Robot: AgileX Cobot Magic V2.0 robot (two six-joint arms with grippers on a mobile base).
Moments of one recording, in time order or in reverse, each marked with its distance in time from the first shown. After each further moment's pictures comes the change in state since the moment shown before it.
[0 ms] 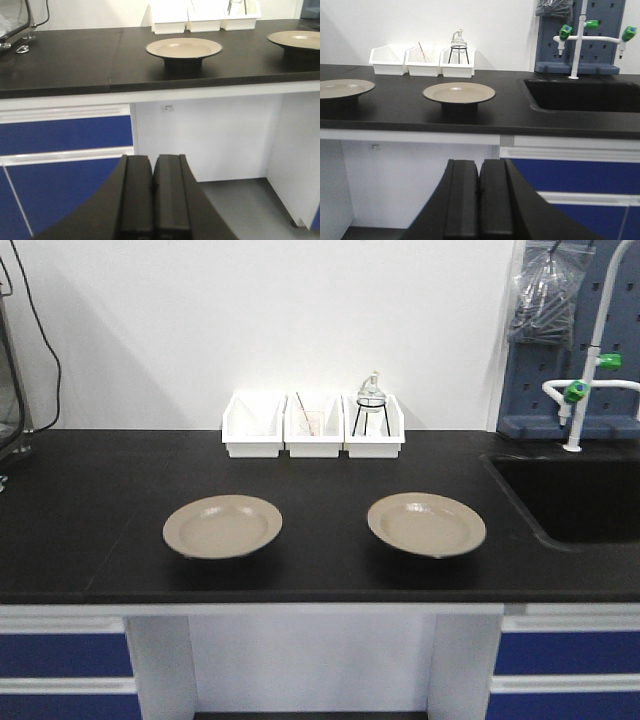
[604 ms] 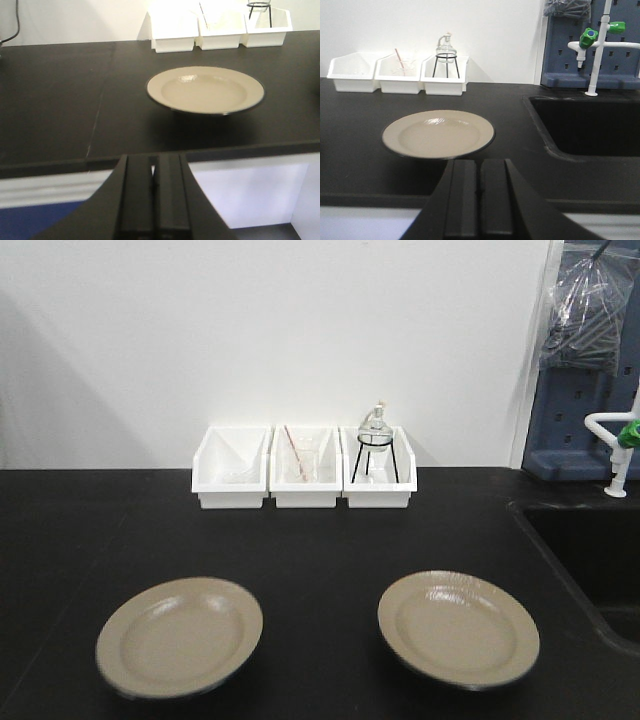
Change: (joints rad) left arm 0.000 0.000 0.000 0.000 0.000 0.000; right arm 0.000 0.000 0.000 0.000 0.000 0.000
